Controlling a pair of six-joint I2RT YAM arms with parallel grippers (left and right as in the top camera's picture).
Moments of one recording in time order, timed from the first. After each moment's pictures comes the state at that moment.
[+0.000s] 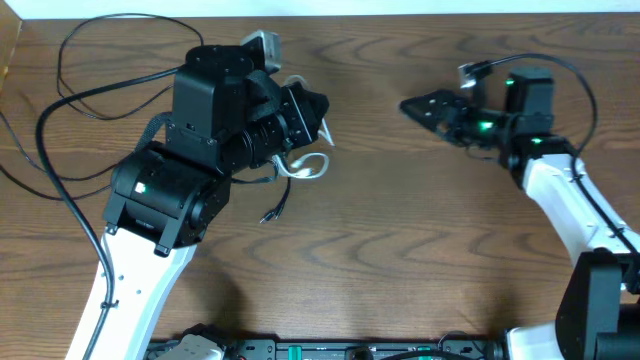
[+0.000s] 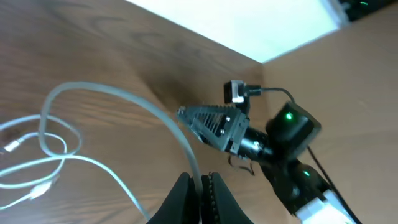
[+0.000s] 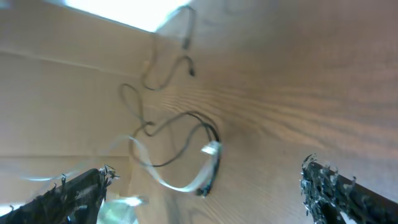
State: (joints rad) left arm -0.43 1.30 1.64 -0.89 0.32 -0.76; right arm 0.02 1.62 1.03 -0.04 -0.97 0.62
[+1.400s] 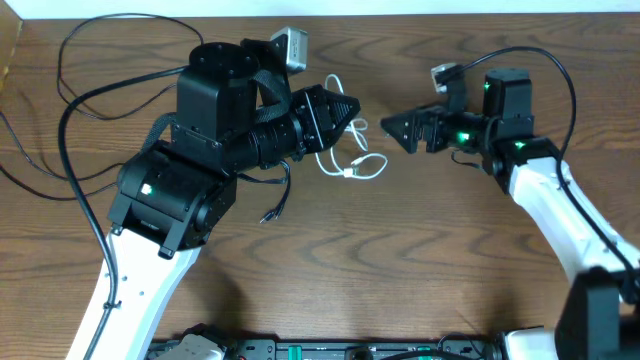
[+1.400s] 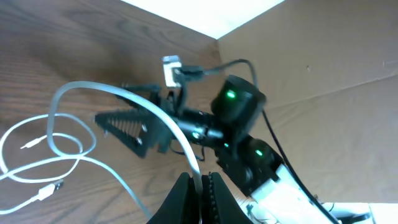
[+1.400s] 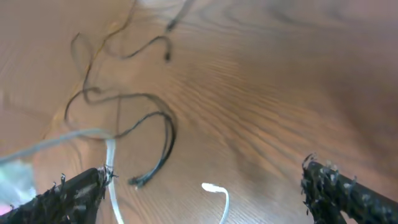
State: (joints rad) left arm -0.46 1.31 1.64 -0.81 0.49 -0.79; right arm 0.15 1.56 1.04 -0.14 -0.78 0.14
